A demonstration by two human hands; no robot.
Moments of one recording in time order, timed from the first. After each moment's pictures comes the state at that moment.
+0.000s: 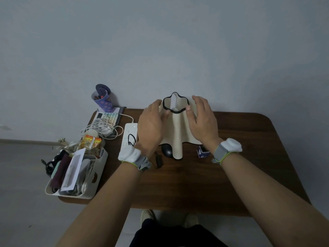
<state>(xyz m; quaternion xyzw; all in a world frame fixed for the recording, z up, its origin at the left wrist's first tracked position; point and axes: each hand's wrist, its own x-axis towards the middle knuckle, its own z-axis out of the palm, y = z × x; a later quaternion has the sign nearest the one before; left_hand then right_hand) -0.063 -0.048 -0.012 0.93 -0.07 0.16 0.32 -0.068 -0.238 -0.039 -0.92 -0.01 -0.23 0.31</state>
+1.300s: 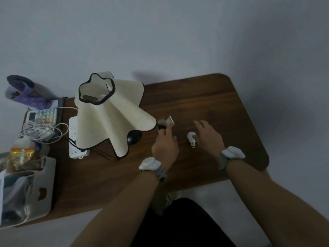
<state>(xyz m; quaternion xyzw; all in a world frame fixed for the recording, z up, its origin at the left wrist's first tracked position) -0.150 -0.242 -0.170 0.97 -0.15 -0.10 0.19 -0.176 -0.436 -0.201 -0.96 0.16 0.13 0.17</state>
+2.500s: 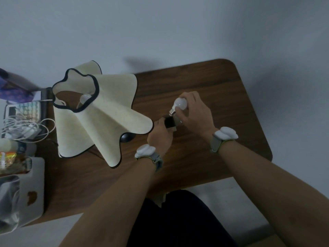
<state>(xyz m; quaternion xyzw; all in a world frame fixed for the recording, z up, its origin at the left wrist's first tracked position) -0.095 -0.258 -0.190 0.94 -0.06 -0.20 0.27 -0.099 -0.422 -0.175 -0.94 0.07 -0.08 0.31</state>
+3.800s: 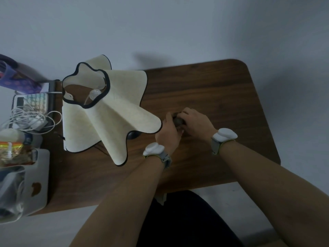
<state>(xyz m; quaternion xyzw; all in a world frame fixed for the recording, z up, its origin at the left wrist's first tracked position) -0.088 -0.261 -0.208 0.94 -0.08 -0.19 0.28 -0.091 -0.412 -0.204 -0.98 -0.06 0.13 0.17</state>
